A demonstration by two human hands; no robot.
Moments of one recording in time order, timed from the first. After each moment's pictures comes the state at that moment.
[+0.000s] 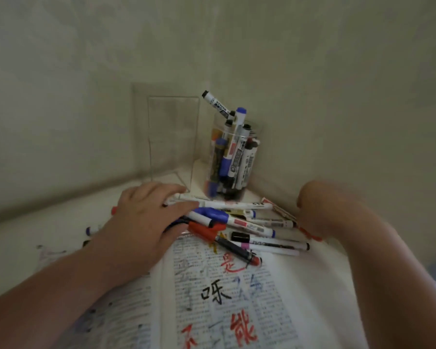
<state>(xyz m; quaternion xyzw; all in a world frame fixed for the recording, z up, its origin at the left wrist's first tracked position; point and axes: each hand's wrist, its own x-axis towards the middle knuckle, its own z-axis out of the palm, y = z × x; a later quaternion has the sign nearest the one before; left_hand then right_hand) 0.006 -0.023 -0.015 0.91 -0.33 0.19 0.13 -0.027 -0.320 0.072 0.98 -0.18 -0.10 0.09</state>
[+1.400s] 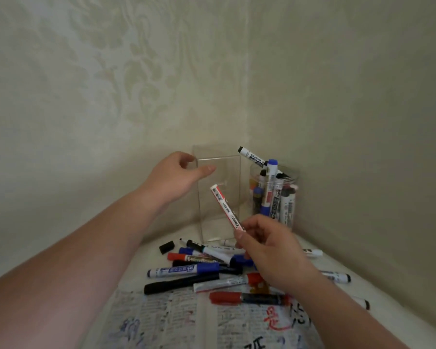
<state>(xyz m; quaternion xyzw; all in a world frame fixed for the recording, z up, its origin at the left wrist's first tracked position) 0.089 -0.027 0.116 0.88 -0.02 0.16 0.45 0.001 -0.229 0.033 0.82 0.09 0.05 -0.56</state>
